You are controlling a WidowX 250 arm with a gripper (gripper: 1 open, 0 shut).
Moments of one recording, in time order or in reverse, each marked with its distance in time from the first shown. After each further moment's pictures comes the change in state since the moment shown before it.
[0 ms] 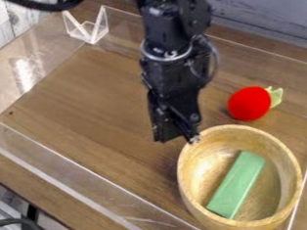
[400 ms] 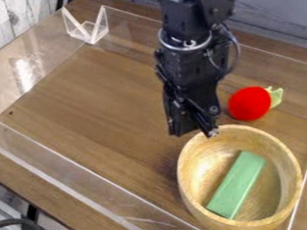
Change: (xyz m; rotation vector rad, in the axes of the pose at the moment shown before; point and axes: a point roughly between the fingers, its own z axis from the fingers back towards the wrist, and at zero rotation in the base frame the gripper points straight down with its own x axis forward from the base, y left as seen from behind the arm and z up) arm 0.008 0.001 0.002 0.002 -0.012 0.050
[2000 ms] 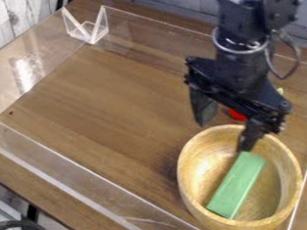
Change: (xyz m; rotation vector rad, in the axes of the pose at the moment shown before) arm 0.038 -0.041 0.001 -0.003 -0.037 0.299
